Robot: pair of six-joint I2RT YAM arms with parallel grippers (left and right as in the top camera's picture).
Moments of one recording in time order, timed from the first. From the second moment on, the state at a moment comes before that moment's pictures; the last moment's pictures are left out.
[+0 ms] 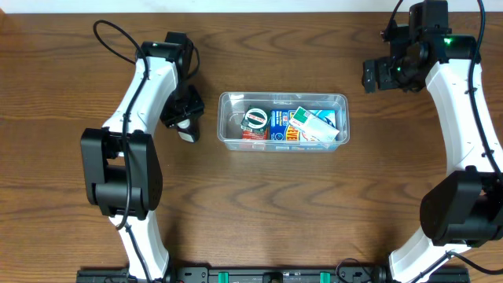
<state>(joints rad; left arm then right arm) -0.12 2.06 1.69 -1.24 -0.03 -0.59 -0.02 1.86 1.74 -1.06 -0.05 -0.10</state>
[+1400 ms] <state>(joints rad) -0.24 1.89 1.72 -1.30 -0.03 -0.55 -0.02 1.86 1.74 -1.06 -0.05 -0.10</state>
